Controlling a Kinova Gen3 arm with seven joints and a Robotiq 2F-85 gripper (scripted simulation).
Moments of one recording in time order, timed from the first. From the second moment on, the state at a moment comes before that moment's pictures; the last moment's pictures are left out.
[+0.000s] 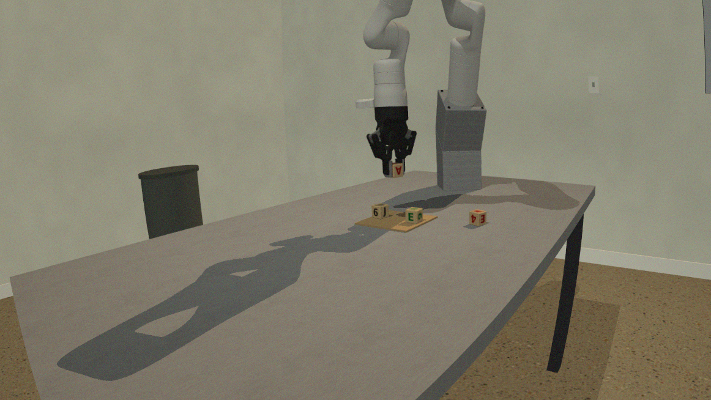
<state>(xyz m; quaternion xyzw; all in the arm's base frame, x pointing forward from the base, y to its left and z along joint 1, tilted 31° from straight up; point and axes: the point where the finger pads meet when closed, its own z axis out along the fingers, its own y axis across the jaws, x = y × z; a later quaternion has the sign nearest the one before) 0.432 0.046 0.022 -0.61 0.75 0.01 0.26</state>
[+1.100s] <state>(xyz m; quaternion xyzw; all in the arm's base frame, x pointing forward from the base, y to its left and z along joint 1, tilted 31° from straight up) 0.429 0.048 0.022 -0.70 0.67 -0.02 0.26</state>
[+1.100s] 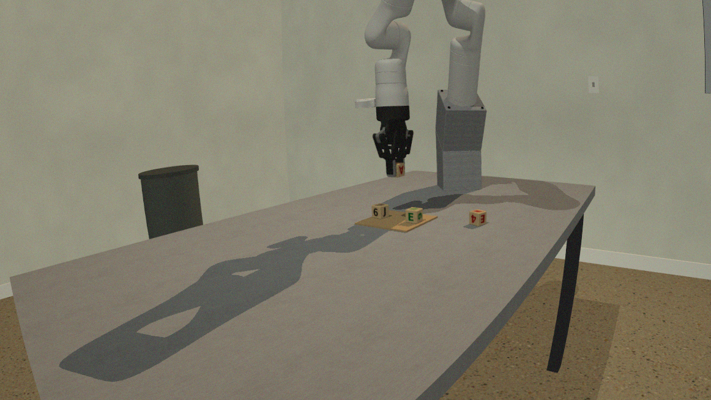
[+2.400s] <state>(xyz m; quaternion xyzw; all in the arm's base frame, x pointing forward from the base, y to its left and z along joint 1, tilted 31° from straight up) 0.454 0.063 -0.019 -0.69 0.67 -0.03 0.27</state>
